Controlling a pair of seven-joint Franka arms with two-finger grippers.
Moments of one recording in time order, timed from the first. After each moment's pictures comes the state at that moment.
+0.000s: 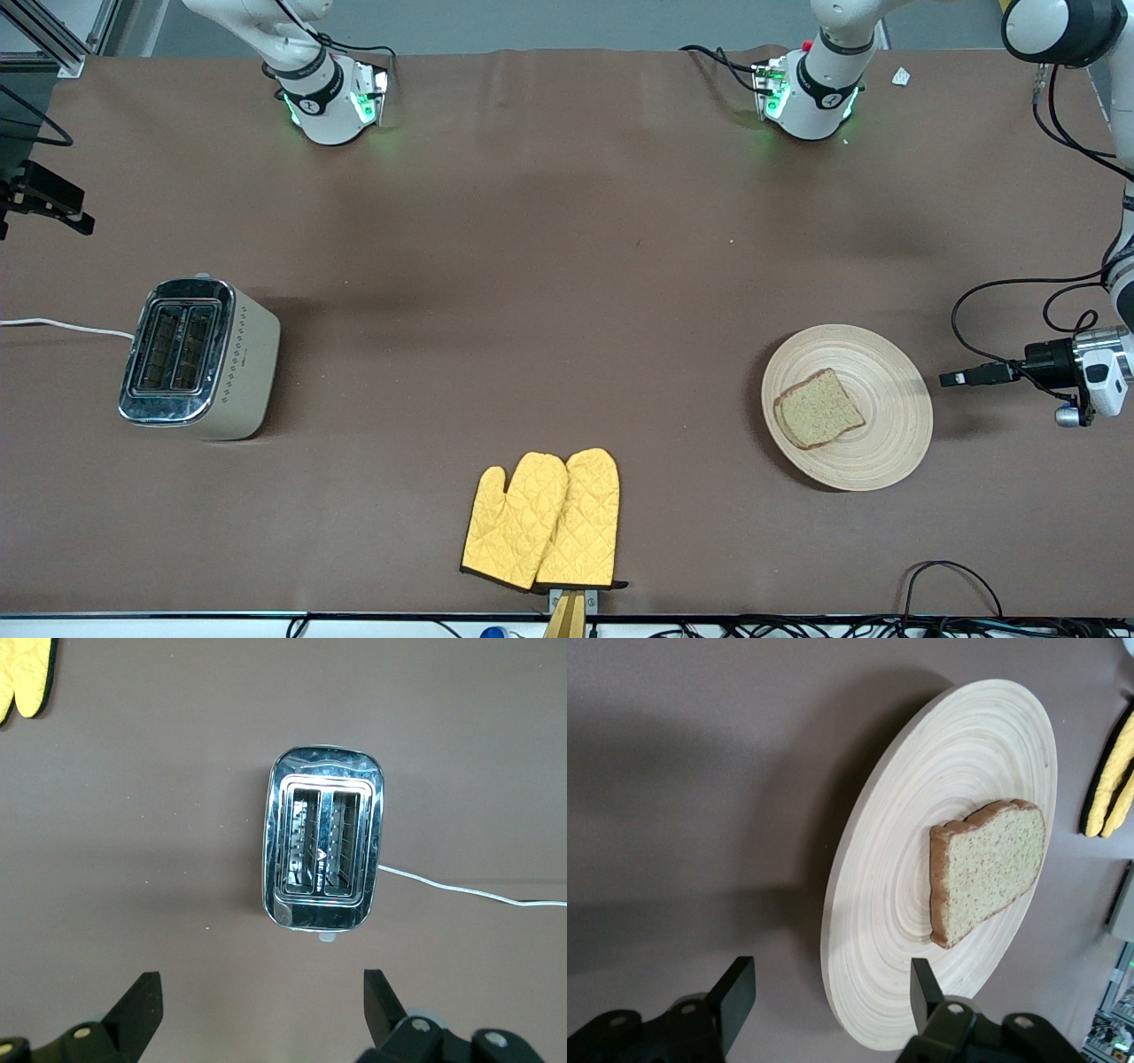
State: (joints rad) left arm 0.50 0.78 -0.09 -1.48 -0.63 1.82 0.52; right arm -0.06 0.01 -0.01 -1.47 -0.02 1.49 -0.15
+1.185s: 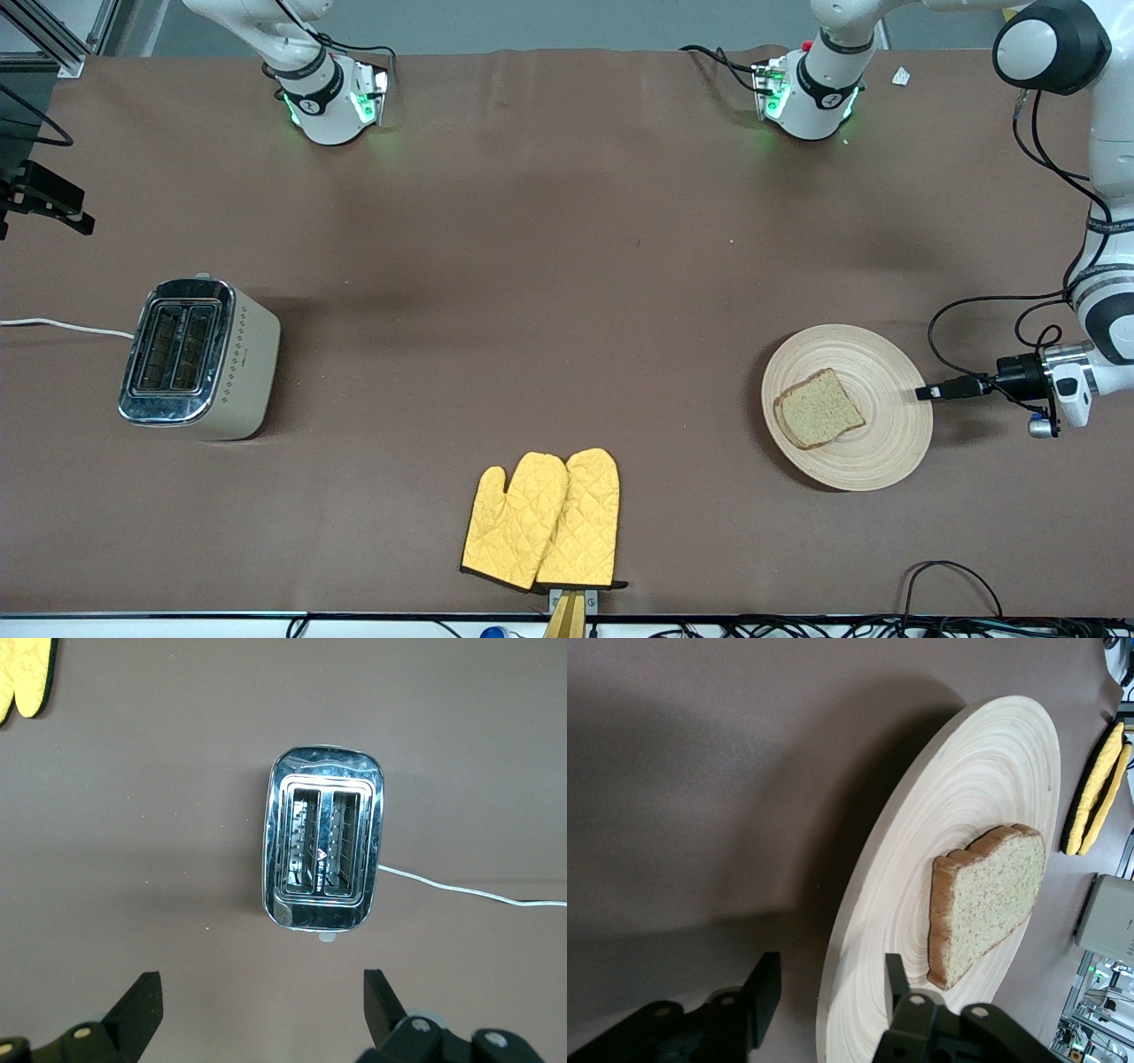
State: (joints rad) left arm 0.49 0.88 -0.10 -1.44 -0.71 1.85 0.54; right arm -0.06 0.01 -0.01 -1.47 -0.02 1.49 -0.15
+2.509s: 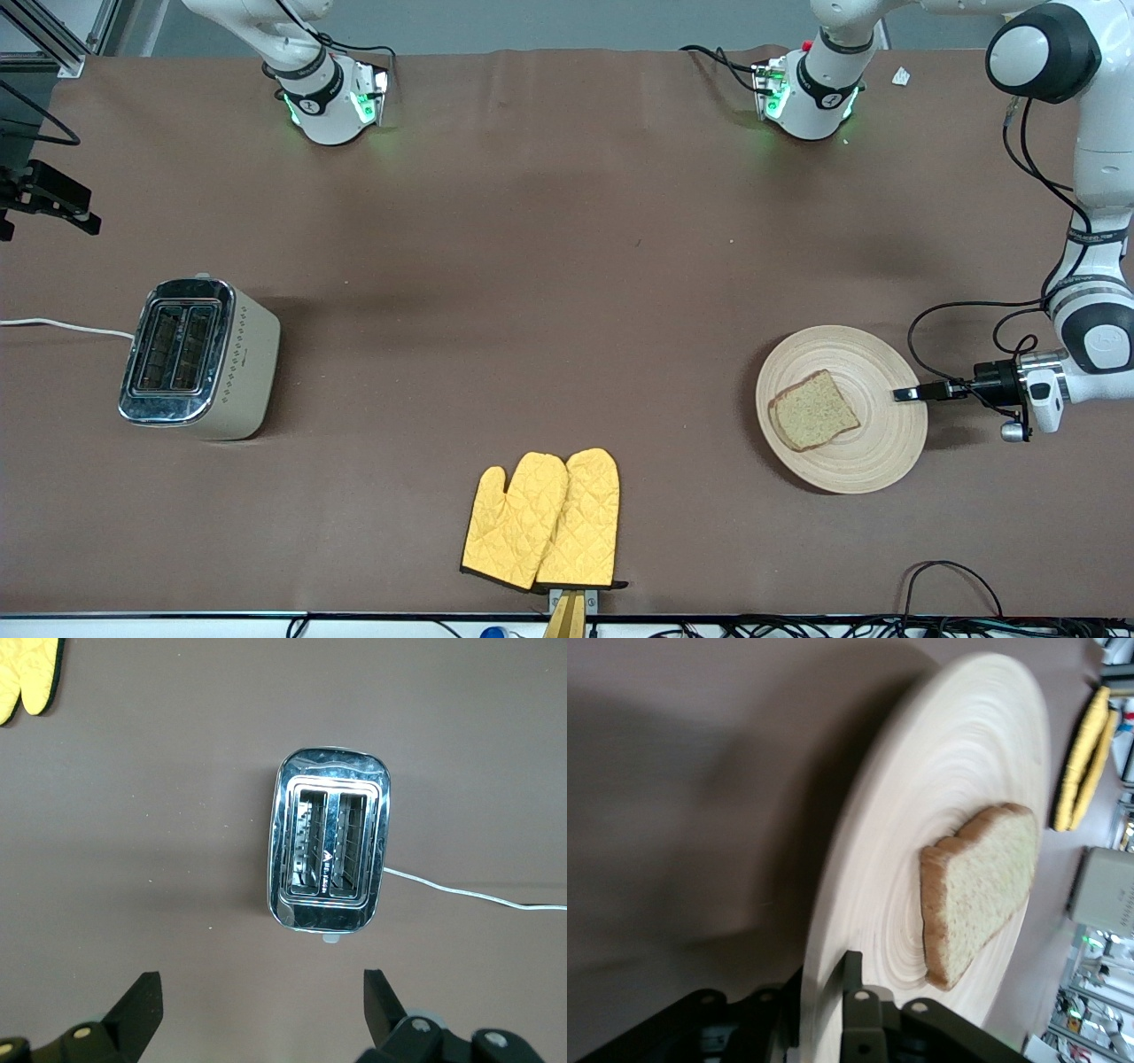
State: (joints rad) left arm 0.48 0.90 -0.15 -1.43 -0.73 1.84 0.60; right arm -0.06 0.01 -0.01 -1.47 -0.02 1.49 -0.15
